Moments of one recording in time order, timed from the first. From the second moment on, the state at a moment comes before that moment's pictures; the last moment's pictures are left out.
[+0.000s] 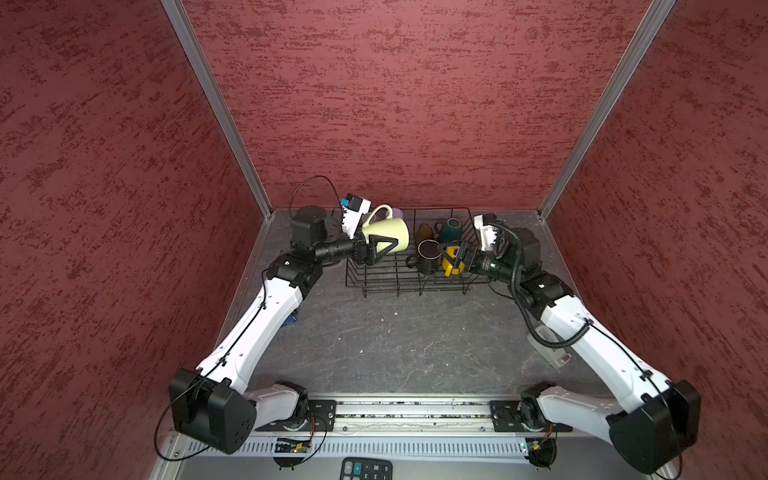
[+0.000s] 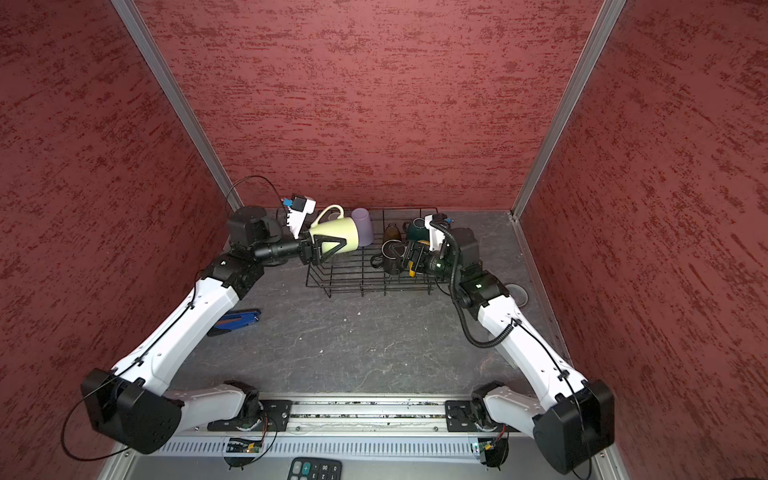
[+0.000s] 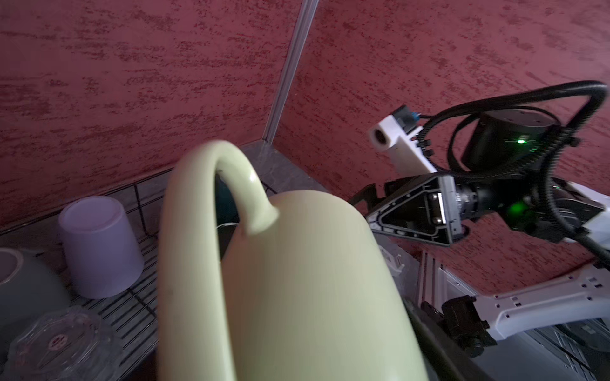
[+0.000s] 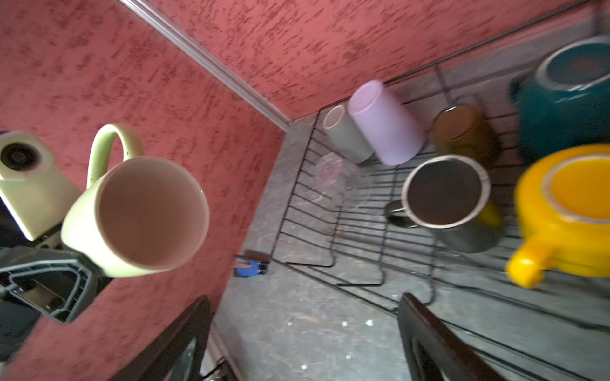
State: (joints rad) left arm -0.32 1.29 1.22 -0.25 0.70 -0.18; right arm 0.39 1.14 1.03 -0.24 -0.39 0.64
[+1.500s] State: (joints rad) left arm -0.50 1.97 1.72 -0.84 0.01 -0.01; right arm 0.32 1.05 1.00 -0.40 -0.20 0.51
